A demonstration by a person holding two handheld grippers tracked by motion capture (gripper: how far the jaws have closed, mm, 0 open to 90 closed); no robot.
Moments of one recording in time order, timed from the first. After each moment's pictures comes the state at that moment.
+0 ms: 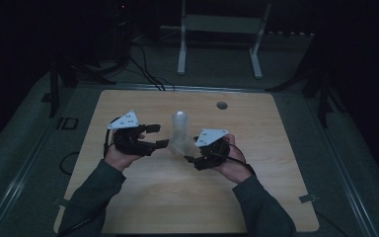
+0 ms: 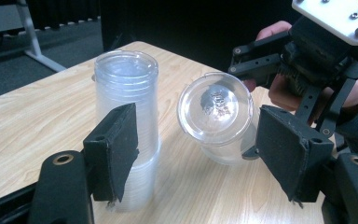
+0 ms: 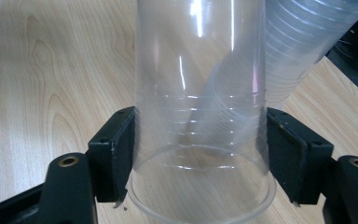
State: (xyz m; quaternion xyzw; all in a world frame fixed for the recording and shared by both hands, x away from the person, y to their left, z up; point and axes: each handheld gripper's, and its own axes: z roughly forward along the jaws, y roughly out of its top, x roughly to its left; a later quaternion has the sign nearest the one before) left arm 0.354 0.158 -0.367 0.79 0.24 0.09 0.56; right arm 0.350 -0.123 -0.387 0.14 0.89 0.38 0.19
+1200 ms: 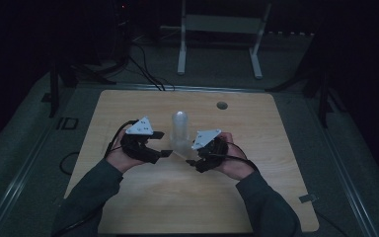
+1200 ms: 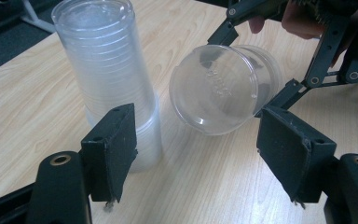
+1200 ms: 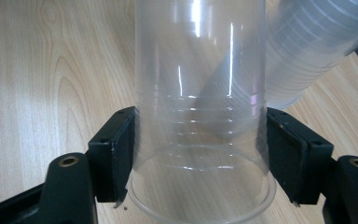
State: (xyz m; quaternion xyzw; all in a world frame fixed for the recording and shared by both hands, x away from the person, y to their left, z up) left arm 0.350 0.136 -0.370 0.86 0.20 0.11 0.45; right arm 0.353 -0.118 -0.386 0.10 0.92 0.33 0.18
